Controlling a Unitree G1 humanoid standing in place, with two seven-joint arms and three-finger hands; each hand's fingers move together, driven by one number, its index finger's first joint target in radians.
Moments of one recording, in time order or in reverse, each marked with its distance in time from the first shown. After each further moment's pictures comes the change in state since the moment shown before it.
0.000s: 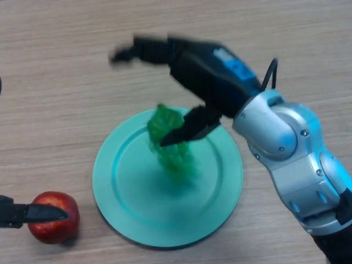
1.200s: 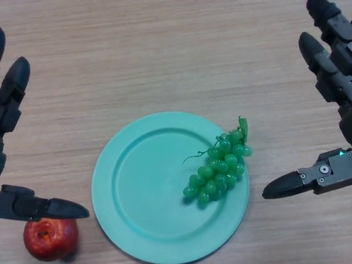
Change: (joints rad) left arm -0.047 0.022 -0.076 -0.054 0.022 0.049 -0.002; right arm 0.541 -0.050 -0.520 -0.610 0.648 0.316 -0.109
